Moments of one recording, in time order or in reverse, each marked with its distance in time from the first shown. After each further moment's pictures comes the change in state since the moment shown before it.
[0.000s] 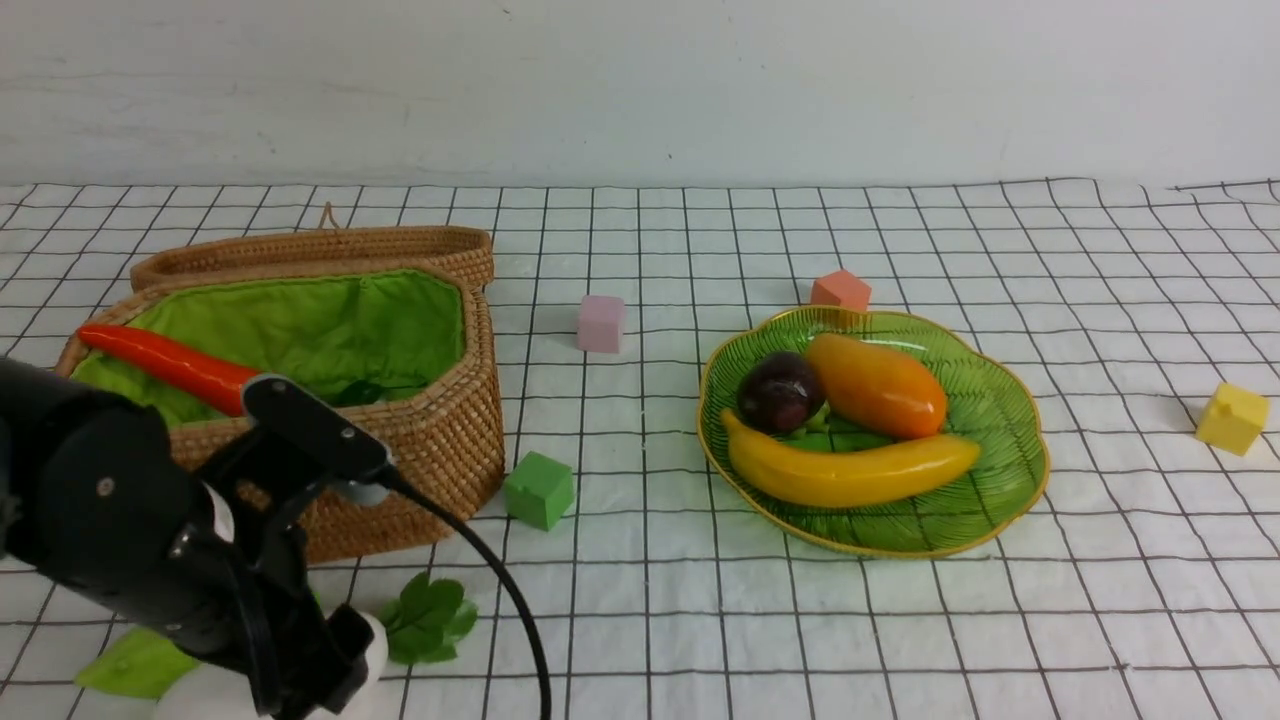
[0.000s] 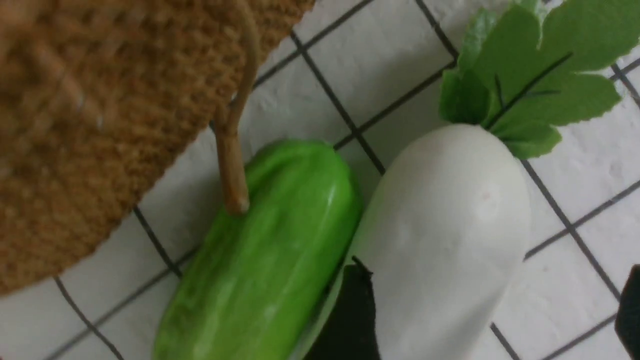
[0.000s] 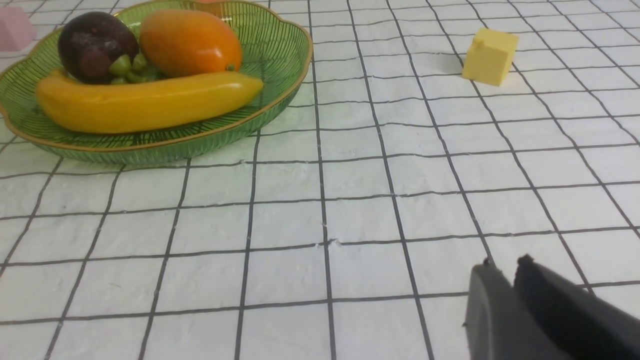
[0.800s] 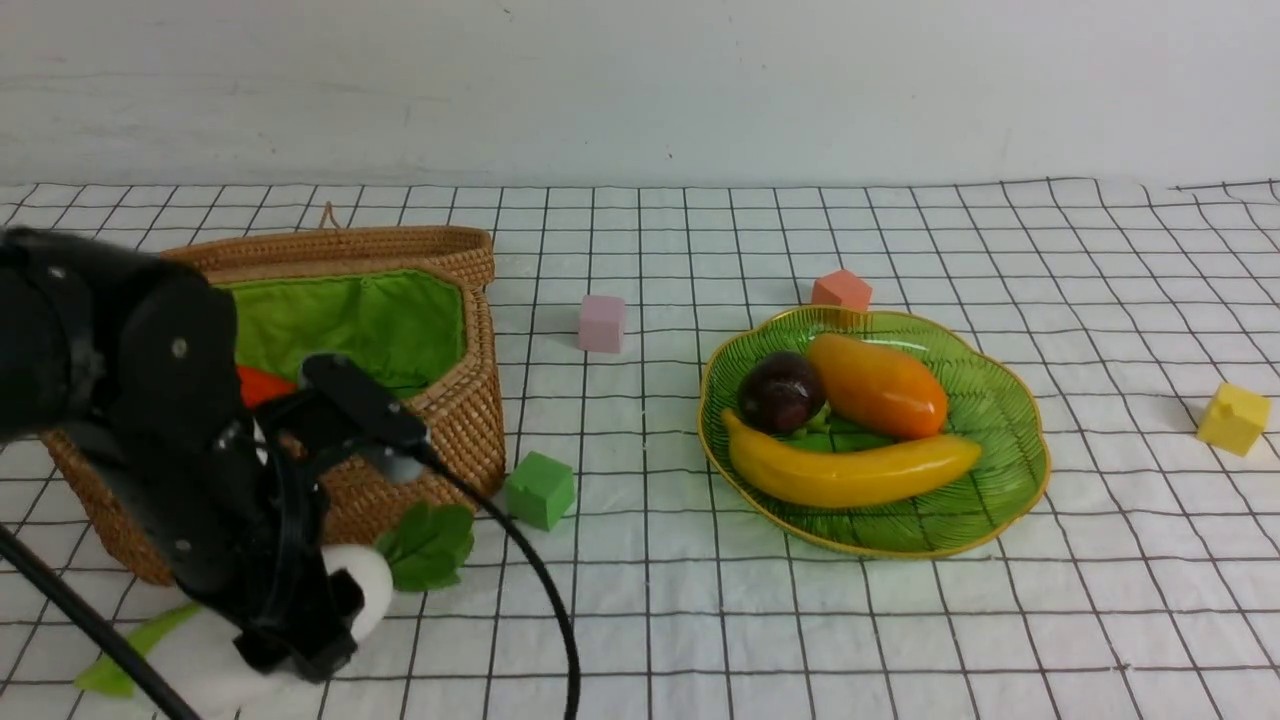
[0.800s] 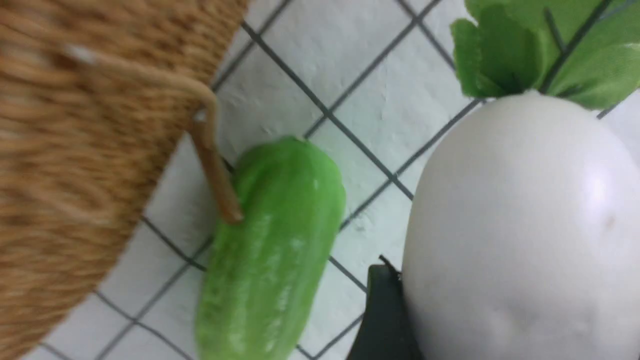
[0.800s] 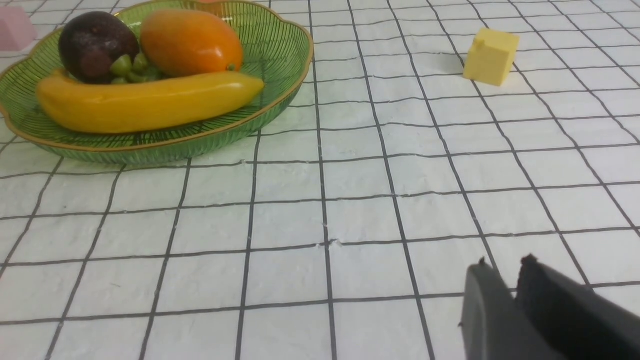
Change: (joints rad) right arm 0.000 0.000 0.000 0.000 0.000 0.000; left arm -0.002 0.071 -0.267 -0.030 0.347 0.154
